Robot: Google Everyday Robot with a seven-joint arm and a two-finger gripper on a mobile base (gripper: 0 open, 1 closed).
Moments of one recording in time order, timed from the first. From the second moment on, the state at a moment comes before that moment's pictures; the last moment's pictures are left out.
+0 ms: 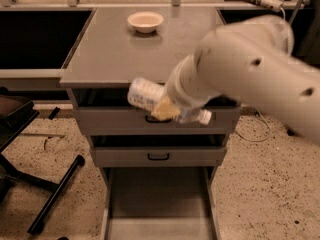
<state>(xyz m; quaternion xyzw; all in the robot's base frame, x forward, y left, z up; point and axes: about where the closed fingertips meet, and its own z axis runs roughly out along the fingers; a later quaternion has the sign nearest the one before) 0.540 -0.025 0.885 -0.53 0.76 -0.02 0.36</state>
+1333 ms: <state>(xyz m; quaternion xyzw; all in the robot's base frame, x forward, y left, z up) 0.519 -0.049 0.648 -0.51 0.81 0.06 0.28</state>
